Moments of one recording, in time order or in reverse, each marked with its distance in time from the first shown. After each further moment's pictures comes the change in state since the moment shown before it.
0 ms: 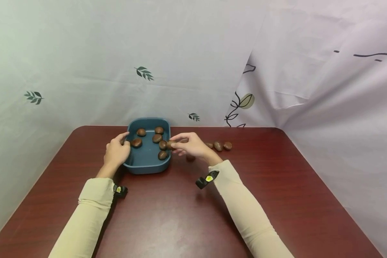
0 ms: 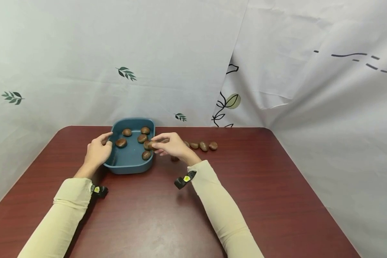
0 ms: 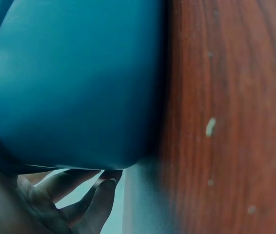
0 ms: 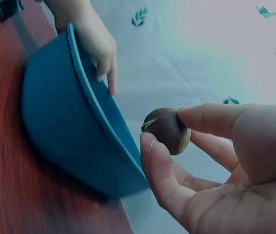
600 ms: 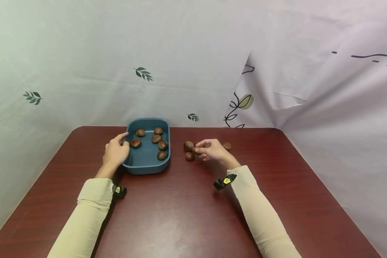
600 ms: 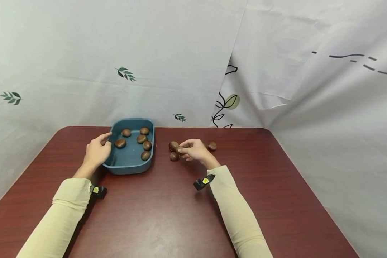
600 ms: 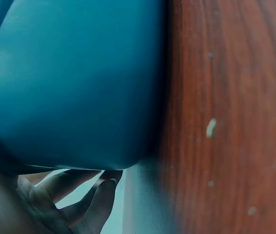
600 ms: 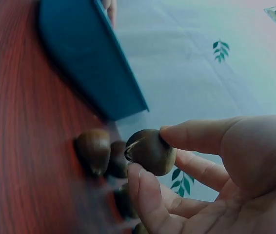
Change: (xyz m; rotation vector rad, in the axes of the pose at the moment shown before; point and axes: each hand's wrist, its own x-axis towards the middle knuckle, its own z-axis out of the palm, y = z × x) left_hand -0.001 0.001 -0.001 0.000 0.000 -0.001; right_hand -0.030 0.040 -0.053 -0.066 0.192 0.214
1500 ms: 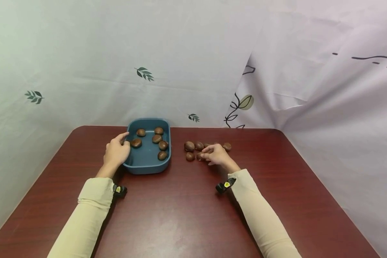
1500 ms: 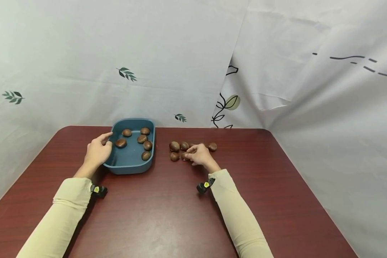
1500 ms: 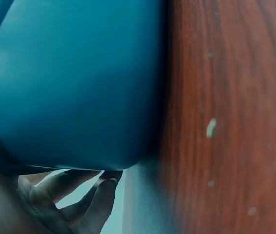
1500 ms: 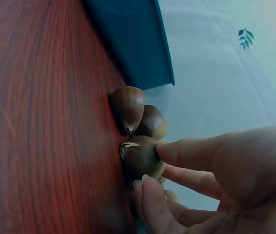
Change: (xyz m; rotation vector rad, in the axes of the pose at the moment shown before) left_hand 0.000 0.000 0.000 0.005 -0.009 -0.009; right_hand 0.000 0.025 -0.002 -0.205 0.113 0.010
